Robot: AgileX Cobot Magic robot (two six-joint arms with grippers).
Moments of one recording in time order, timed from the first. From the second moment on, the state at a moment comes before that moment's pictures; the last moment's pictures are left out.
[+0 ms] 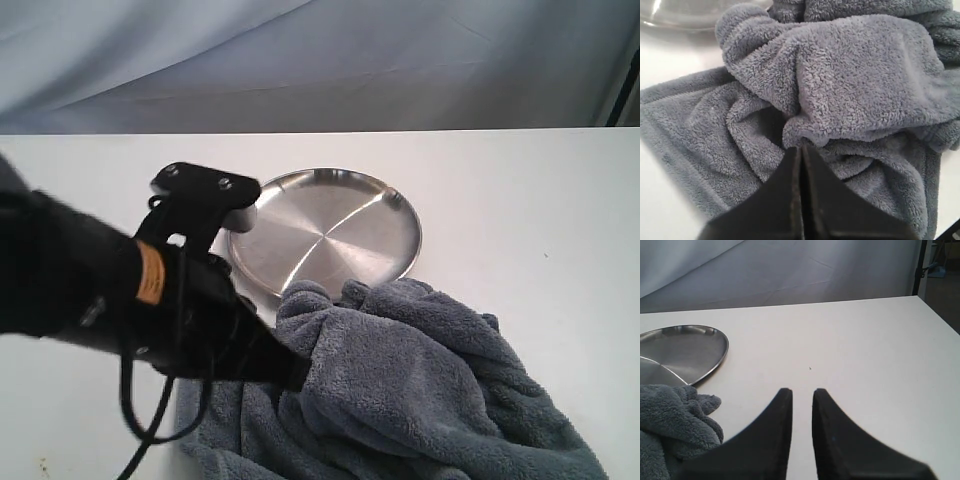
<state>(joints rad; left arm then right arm) -0.86 1.42 -0.88 -0.06 0.63 -0.30 -0.08 0.01 0.00 0.38 0.01 0.09</state>
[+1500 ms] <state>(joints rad) -1.05 1.74 -0.66 -0.01 0.27 -0.29 -0.08 0.01 0.00 0.38 0.01 0.09</state>
